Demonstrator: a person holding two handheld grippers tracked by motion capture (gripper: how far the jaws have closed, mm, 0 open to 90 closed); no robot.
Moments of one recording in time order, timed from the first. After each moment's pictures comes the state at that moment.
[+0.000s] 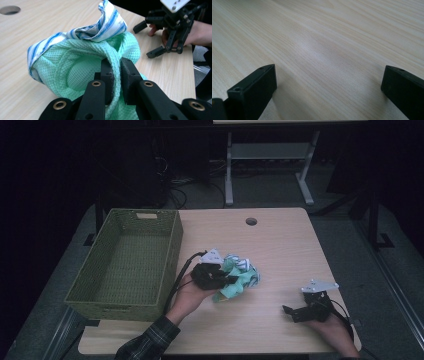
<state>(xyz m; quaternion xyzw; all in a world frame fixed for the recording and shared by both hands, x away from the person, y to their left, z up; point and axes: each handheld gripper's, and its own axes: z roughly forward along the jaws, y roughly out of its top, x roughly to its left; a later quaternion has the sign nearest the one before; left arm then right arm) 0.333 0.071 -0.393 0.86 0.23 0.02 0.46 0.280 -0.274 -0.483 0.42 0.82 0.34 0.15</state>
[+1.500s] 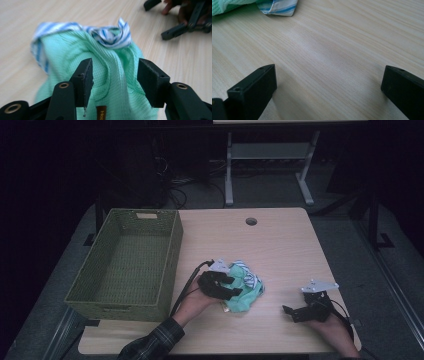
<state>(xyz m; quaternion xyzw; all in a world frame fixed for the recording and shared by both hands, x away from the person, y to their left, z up) 0.338 0.066 -0.427 0.87 0.24 0.03 0.44 0.280 -0.274 -0.483 0.42 0.83 0.34 0.15</state>
